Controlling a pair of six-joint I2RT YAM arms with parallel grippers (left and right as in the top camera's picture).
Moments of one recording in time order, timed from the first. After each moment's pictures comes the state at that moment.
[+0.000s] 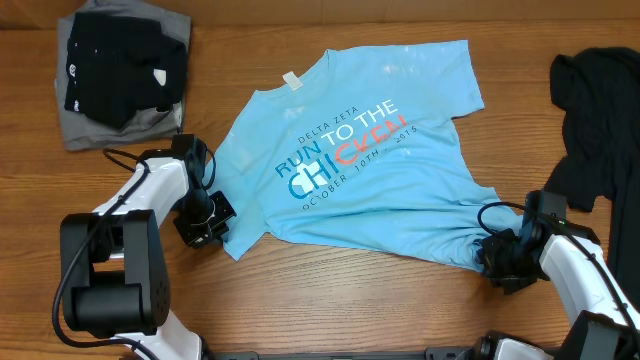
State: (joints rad) left arm 0.03 1.83 1.02 -0.97 0.14 -0.57; right arm -0.30 1.36 0.59 -0.81 -0.15 0.88
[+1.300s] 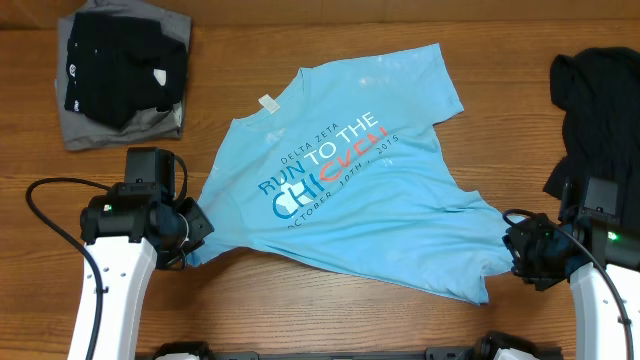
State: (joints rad) left arm 0.03 1.20 1.01 -1.21 0.03 -0.60; right arm -0.30 1.06 0.91 -1.24 -0.11 0.83
